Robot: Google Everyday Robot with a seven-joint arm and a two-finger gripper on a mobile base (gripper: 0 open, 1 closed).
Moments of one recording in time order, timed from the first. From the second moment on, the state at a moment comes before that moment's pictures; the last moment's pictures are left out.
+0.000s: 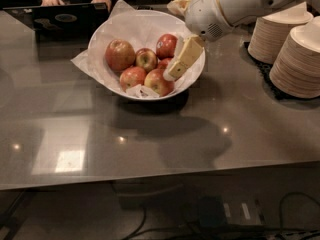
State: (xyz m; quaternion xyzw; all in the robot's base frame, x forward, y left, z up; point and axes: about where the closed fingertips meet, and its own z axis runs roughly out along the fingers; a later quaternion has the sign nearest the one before) arm 0.587 -0.027 0.978 -0.66 0.61 0.14 0.41
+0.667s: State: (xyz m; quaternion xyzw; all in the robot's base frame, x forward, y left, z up) arm 0.626 0.016 0.956 -0.65 0.59 0.18 0.44
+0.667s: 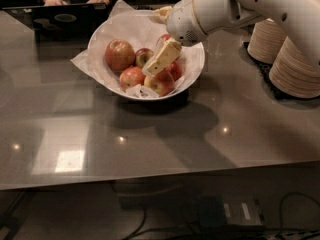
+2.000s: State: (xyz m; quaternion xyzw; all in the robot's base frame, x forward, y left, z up) arm 0.649 0.051 0.948 -0.66 0.57 0.20 0.45
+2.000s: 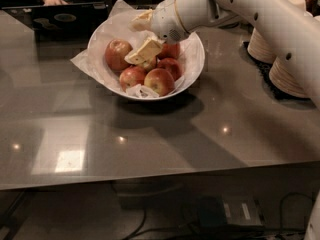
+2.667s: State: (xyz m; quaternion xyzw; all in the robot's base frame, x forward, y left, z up) arm 0.653 0.064 0.934 -0.66 0.57 0.23 0.44
